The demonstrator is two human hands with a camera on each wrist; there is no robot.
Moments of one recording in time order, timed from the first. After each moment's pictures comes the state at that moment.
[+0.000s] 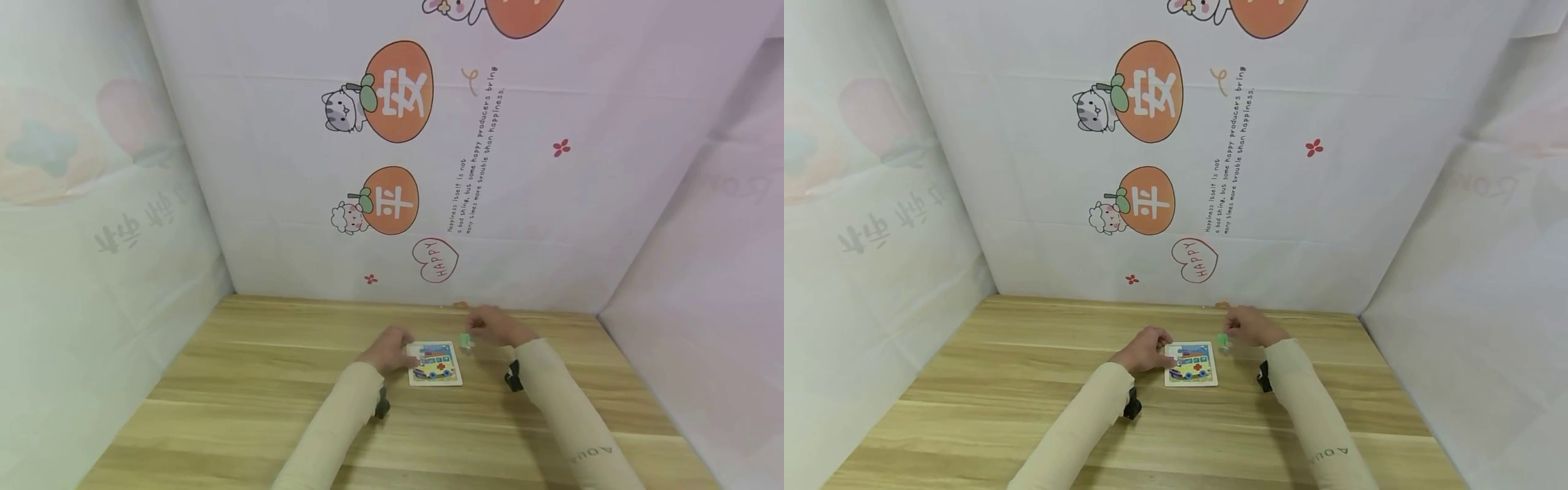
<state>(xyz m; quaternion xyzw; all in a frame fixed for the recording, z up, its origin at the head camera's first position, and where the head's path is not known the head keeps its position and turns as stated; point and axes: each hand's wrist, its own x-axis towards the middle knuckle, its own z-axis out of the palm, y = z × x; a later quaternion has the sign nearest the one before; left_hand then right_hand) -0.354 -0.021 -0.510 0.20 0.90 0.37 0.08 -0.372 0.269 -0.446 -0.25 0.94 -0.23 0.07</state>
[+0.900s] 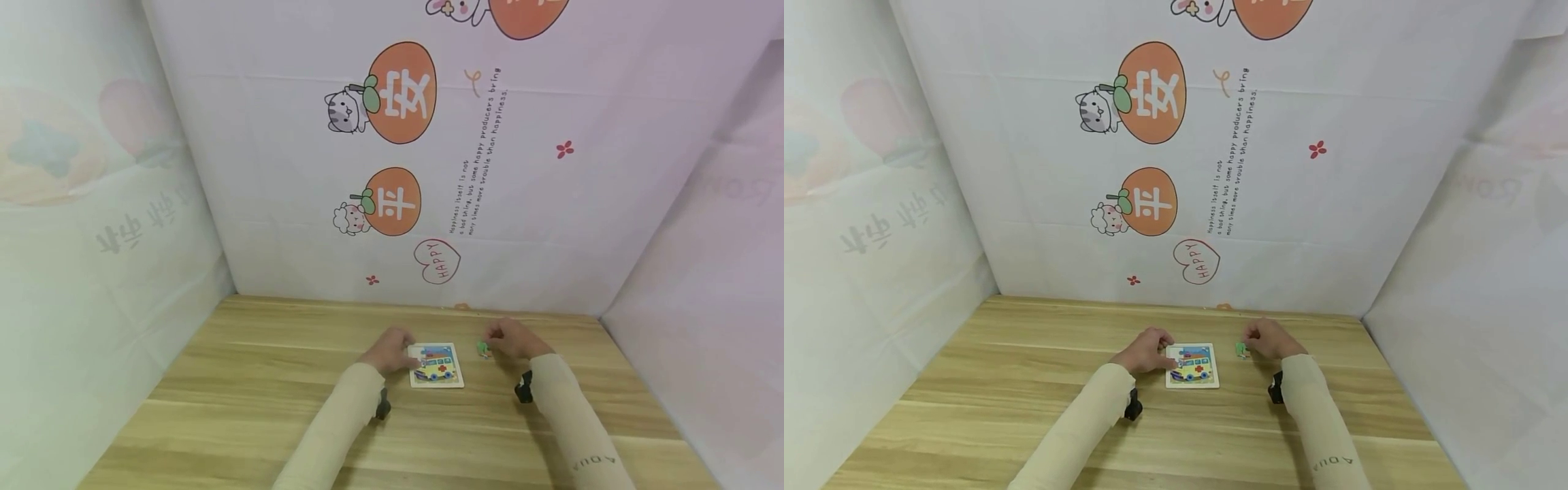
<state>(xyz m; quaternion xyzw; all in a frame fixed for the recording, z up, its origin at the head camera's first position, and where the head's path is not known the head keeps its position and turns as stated) -0.351 -0.024 -0.506 0.20 0.90 0.37 0.08 -0.370 0.307 -0.482 -0.14 0.95 -0.25 0.09</state>
